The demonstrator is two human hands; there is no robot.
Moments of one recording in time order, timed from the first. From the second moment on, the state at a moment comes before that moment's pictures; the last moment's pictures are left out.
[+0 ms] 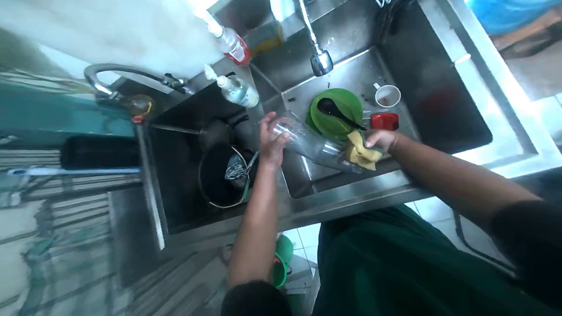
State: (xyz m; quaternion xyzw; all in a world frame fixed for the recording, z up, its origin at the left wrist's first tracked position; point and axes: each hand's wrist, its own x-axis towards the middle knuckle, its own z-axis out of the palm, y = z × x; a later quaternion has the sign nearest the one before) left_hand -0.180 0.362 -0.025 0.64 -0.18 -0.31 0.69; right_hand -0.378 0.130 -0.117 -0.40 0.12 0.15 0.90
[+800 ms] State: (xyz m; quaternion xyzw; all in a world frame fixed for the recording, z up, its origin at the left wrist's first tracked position) left_hand -0.252 0.345 -0.084 0.70 -0.05 -0.40 0.58; right_hand -0.366 0.111 -0.141 -0.43 0.14 0.22 0.86
